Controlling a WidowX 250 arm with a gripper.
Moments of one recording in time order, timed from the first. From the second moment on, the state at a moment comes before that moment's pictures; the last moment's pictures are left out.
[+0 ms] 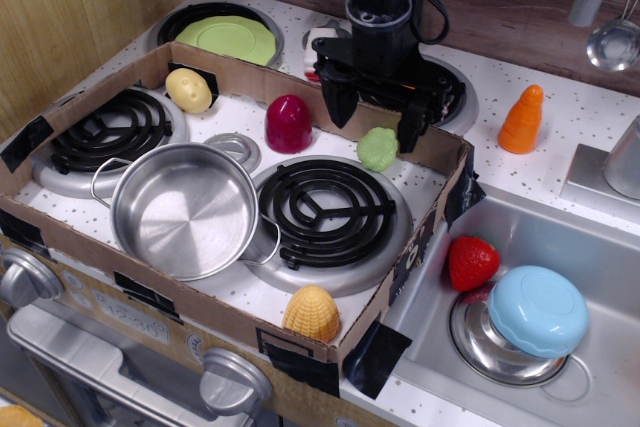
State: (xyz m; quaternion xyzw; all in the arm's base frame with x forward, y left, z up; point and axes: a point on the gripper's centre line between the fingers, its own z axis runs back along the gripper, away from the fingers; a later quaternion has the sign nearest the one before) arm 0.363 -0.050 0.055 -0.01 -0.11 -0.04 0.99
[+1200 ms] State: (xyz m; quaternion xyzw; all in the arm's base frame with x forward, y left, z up) arm 0.383 -0.037 0.007 0.05 -0.09 -0.07 0.99
